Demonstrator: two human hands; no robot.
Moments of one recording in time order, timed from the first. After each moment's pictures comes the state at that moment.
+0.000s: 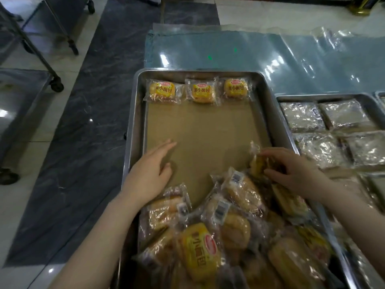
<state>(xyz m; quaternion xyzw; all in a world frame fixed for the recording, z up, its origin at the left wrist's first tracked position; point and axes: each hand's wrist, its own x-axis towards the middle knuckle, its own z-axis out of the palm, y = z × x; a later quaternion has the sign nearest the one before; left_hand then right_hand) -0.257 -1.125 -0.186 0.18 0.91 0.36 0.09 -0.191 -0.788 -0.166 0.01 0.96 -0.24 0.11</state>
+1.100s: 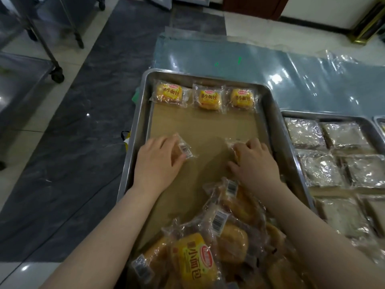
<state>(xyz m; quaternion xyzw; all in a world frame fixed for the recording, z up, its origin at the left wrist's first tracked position) -0.281 -1.103 -0.211 0.14 0.96 0.25 -0.06 -0.248 -0.874 -0.183 0.09 0.99 -0.02 0.04</state>
